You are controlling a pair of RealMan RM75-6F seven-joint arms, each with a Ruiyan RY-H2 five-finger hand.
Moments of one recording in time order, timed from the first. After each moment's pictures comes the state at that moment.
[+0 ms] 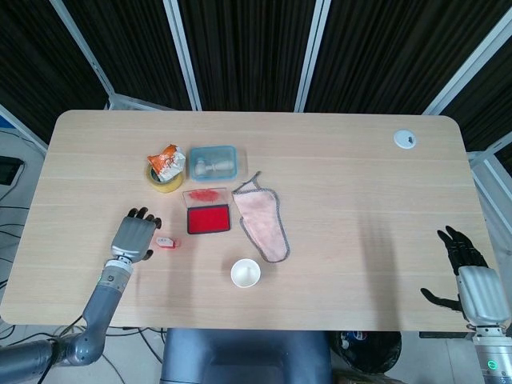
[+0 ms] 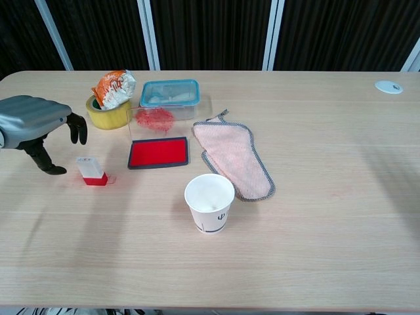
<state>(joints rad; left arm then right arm) -0.58 -1.55 -0.15 -1.55 0.93 1.06 0.82 0.07 -1.12 0.06 -1.63 -1.52 1.49 0.11</state>
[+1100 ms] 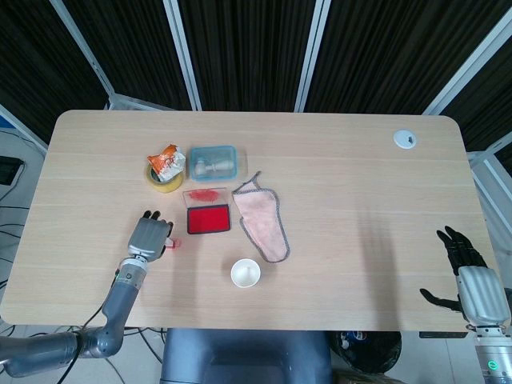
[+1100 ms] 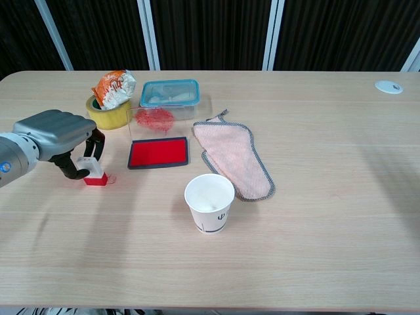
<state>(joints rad) -0.66 -1.67 -0.11 -1.40 0.90 1.06 0.82 0.07 -1.12 0.06 -1.63 -1.52 1.49 0.13</state>
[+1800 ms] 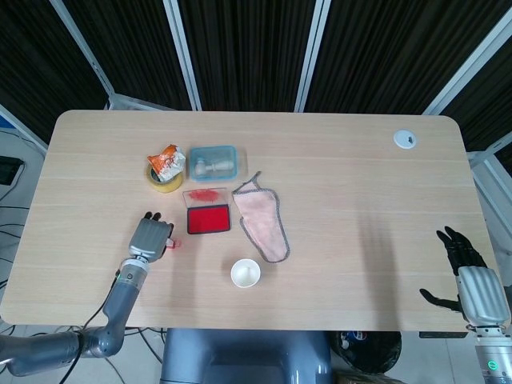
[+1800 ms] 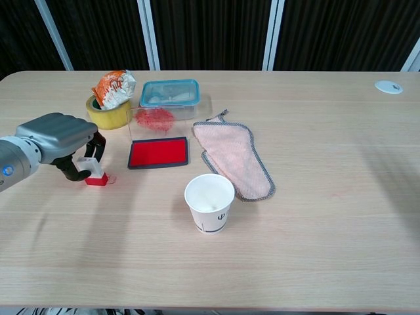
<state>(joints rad) -0.66 -1.68 -0.10 -1.38 0.90 1.05 0.80 0.07 -1.11 0.06 -1.63 -1.52 1.48 0.13</state>
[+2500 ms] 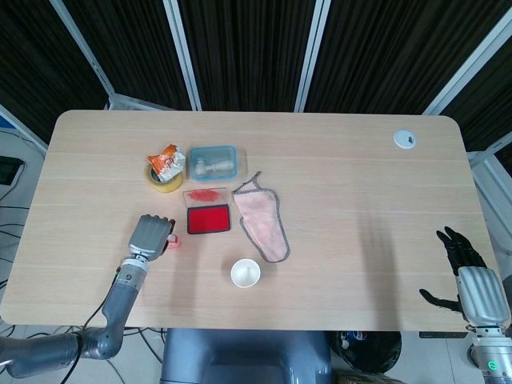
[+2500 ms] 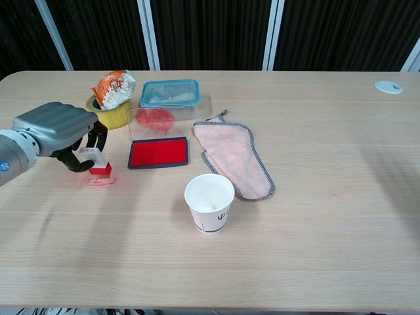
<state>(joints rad) -0.65 -1.68 -0.09 -1.37 1.00 1.12 0.74 0.07 -1.11 0.06 -1.63 -1.52 1.48 0.14</state>
